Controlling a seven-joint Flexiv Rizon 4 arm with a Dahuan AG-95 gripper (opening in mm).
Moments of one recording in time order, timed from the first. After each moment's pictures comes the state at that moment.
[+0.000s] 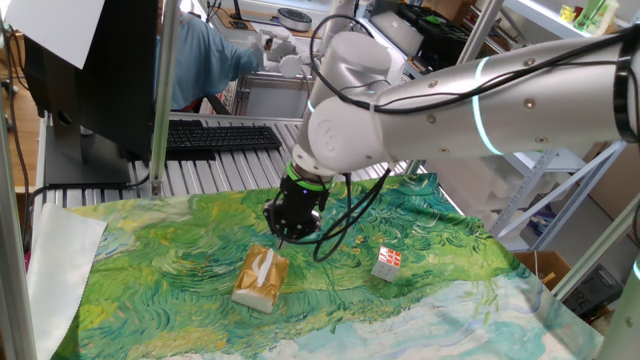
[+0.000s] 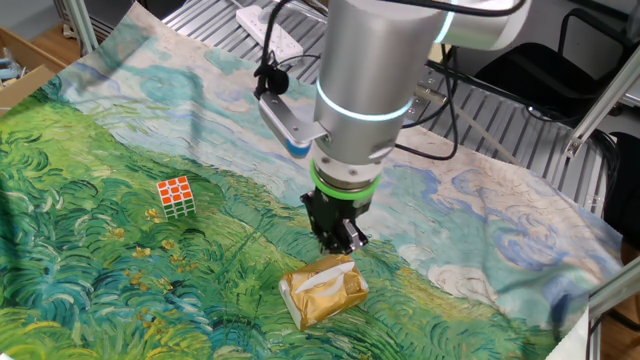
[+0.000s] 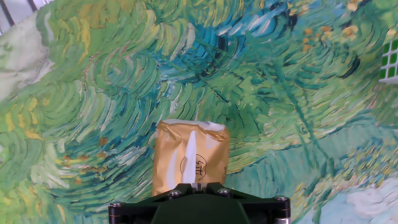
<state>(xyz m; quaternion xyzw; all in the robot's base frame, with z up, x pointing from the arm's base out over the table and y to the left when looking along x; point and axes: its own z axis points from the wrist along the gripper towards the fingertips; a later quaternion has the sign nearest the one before) 0.576 0.126 0.125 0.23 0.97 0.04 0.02</state>
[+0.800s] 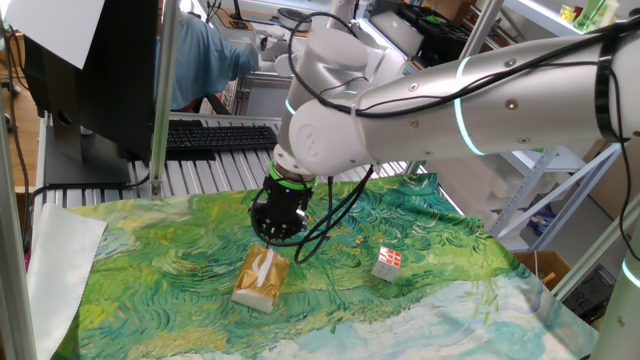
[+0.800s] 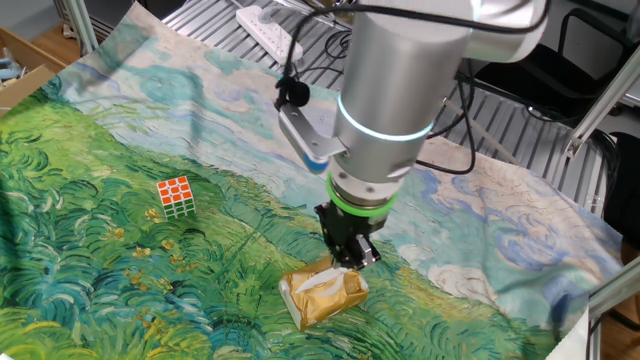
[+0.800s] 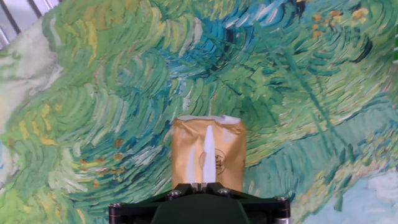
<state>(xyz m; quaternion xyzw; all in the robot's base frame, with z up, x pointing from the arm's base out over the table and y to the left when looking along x) 0.580 0.149 0.126 0.24 0.97 0.00 0.03</state>
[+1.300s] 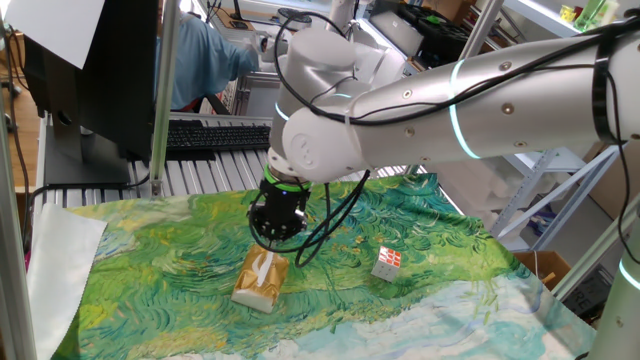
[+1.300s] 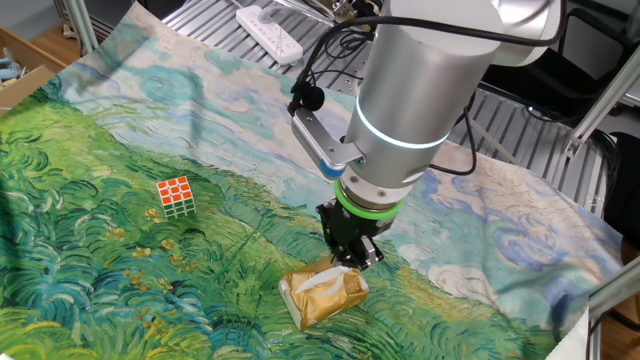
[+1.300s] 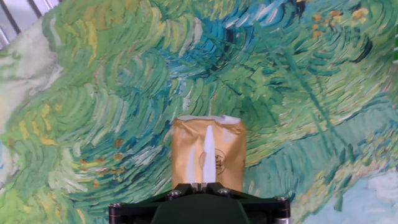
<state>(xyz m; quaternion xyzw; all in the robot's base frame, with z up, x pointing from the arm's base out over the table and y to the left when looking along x) 0.579 0.144 0.123 0.23 0.97 -0.01 0.03</state>
